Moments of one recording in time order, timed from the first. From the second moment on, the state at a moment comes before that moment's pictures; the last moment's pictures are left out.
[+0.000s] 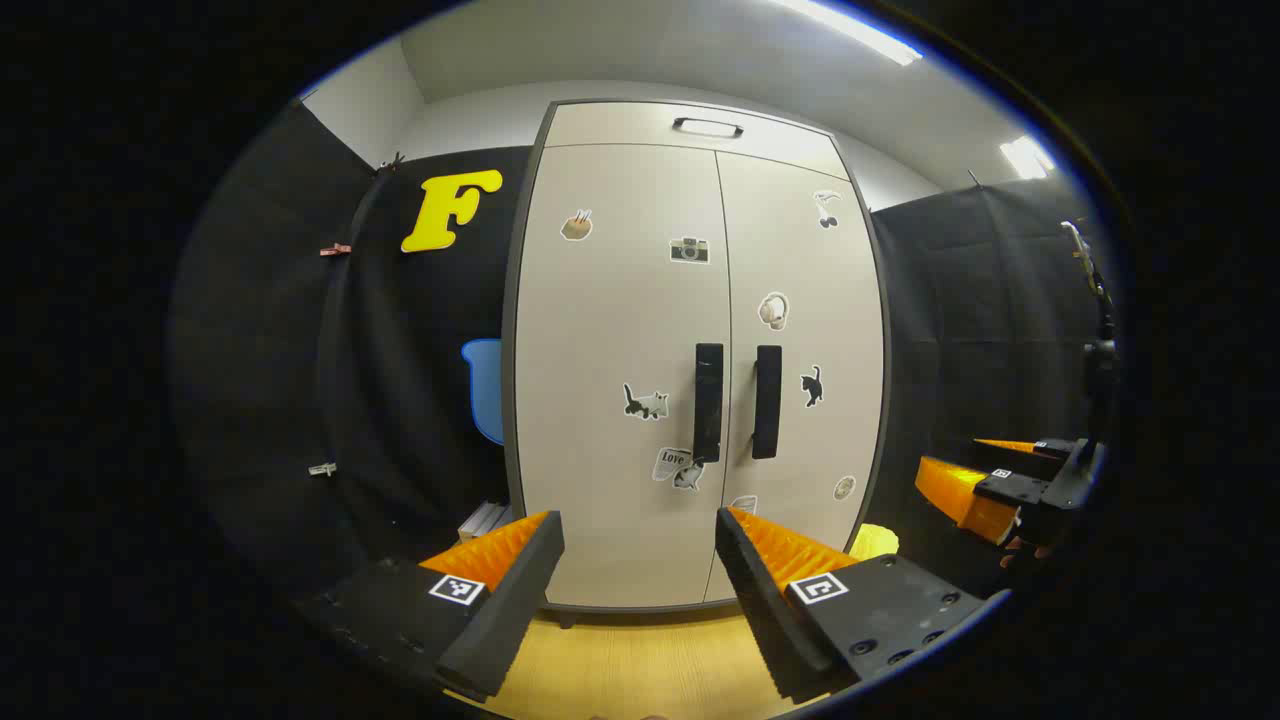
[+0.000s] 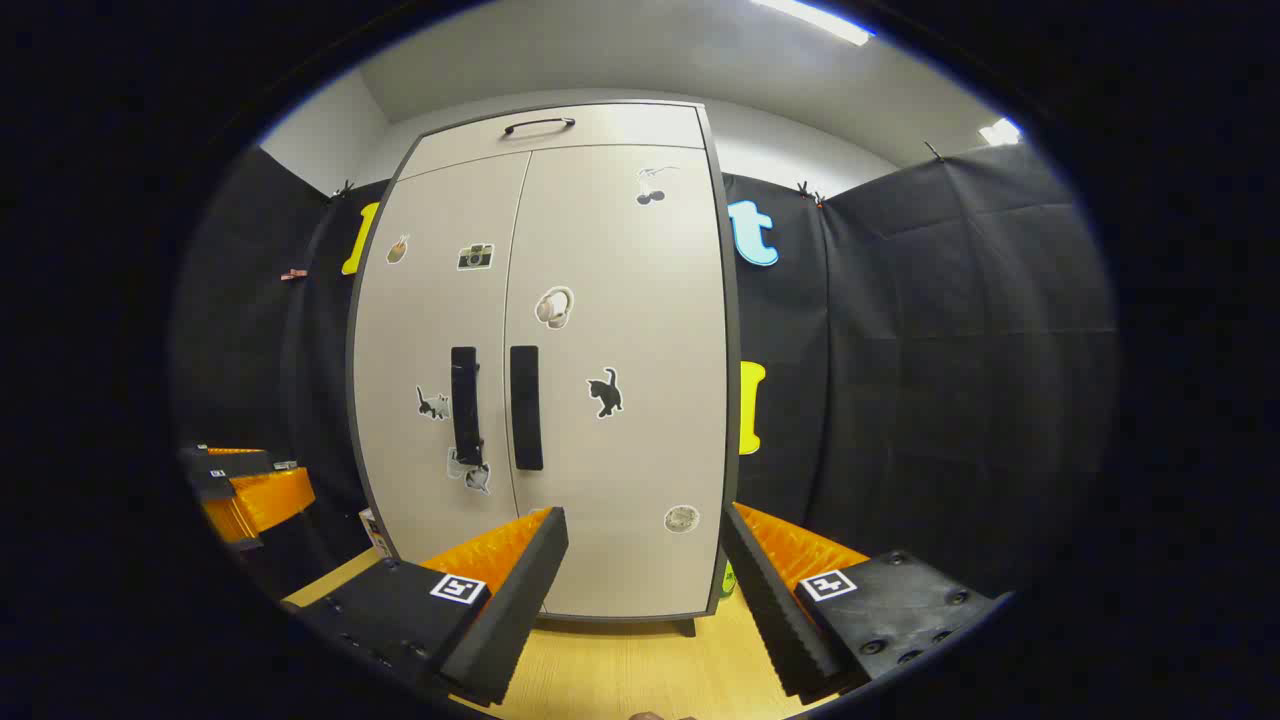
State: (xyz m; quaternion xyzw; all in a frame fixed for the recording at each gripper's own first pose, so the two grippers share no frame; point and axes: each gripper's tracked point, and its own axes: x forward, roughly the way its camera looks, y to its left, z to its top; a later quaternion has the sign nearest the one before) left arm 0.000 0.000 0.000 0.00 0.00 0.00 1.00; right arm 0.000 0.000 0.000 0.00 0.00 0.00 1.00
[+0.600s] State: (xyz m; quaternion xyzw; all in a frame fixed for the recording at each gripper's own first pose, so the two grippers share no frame) left arm 0.003 0.009 -0.008 0.01 0.00 0.01 1.00; right arm 0.001 0.005 -0.017 -0.01 0.03 0.01 1.00
